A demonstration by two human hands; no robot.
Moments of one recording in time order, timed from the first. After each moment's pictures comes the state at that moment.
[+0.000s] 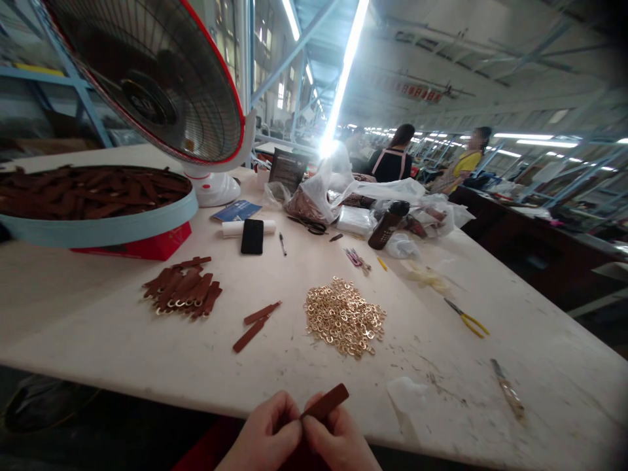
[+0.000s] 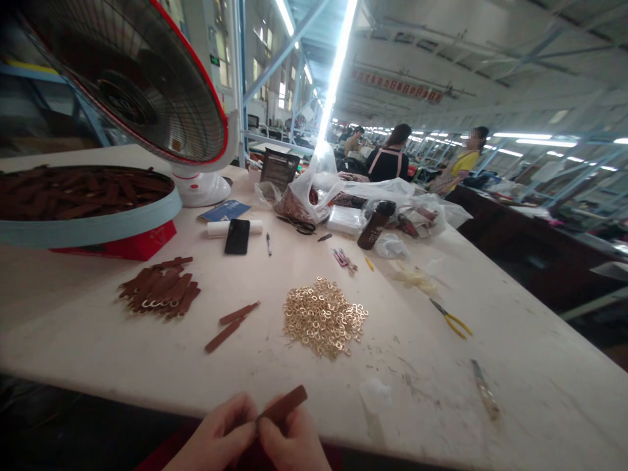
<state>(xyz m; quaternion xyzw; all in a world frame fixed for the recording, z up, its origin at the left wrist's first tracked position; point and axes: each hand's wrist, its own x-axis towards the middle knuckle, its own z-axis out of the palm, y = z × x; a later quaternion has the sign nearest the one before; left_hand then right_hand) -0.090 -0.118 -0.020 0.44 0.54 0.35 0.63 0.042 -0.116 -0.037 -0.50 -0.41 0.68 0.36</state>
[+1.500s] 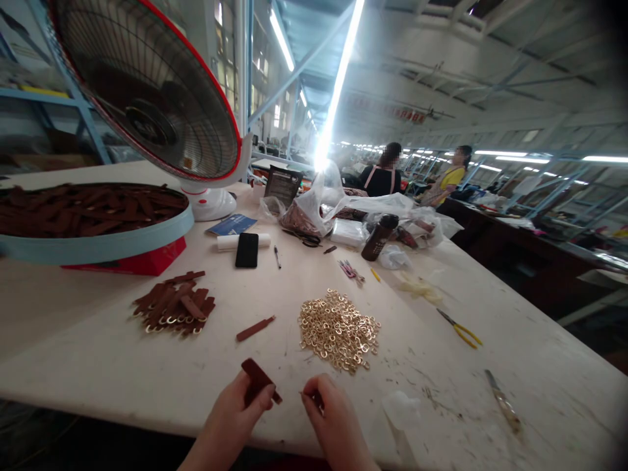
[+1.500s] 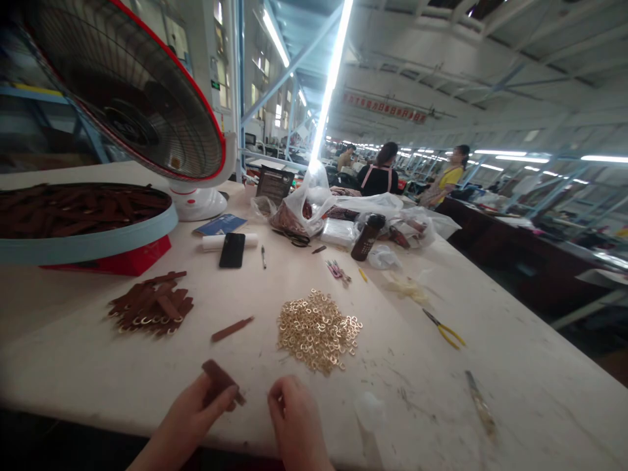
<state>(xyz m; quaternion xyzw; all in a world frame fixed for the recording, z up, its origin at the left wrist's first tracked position) -0.129 -0.082 -0.028 0.53 0.59 0.41 0.46 0.054 -0.075 -0.040 -0.59 -0.72 0.28 0.25</state>
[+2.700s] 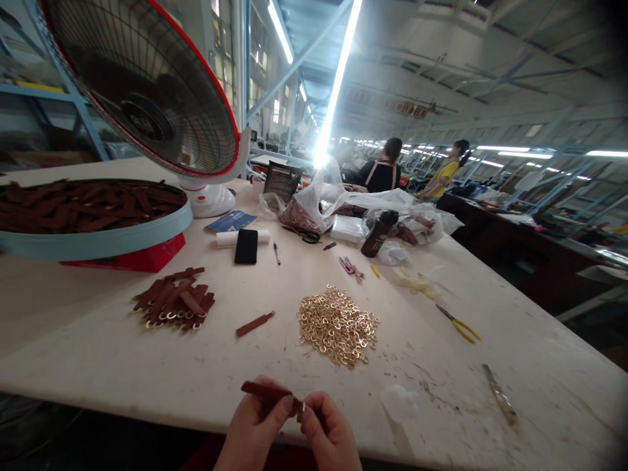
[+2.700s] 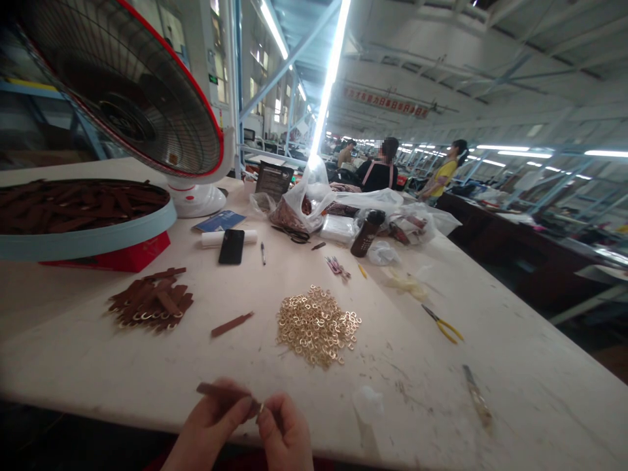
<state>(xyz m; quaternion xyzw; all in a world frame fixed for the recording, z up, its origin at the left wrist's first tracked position) -0.088 -0.105 -0.026 0.38 0.50 0.52 0.58 0.039 -0.112 -0.055 -0.50 -0.50 0.53 0.47</state>
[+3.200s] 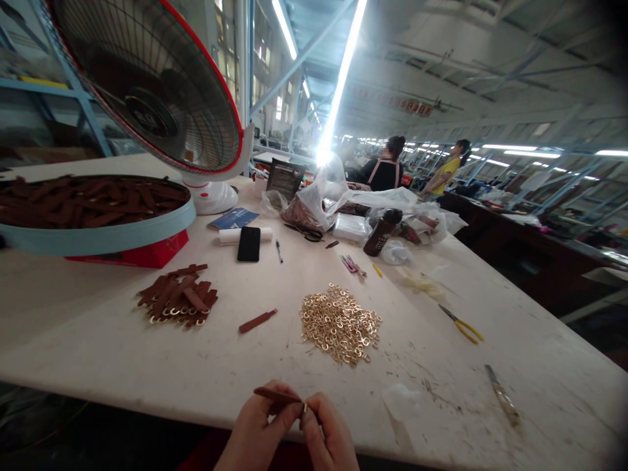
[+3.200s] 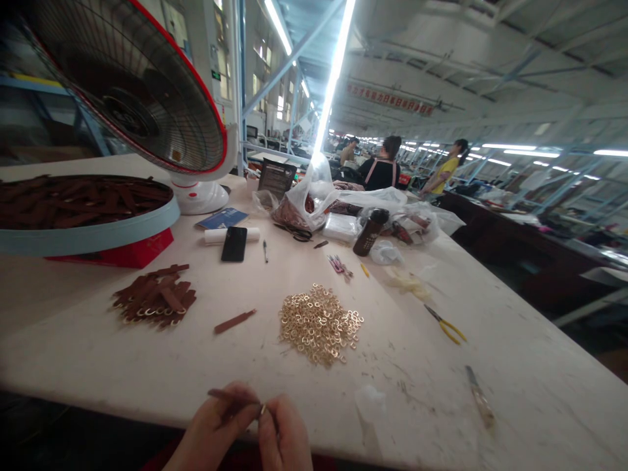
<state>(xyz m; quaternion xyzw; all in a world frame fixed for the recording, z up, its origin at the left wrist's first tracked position) -0.094 -0.106 -0.027 0.53 0.55 0.40 0.51 0.038 -0.119 -0.056 -0.53 -0.61 0.41 0.42</state>
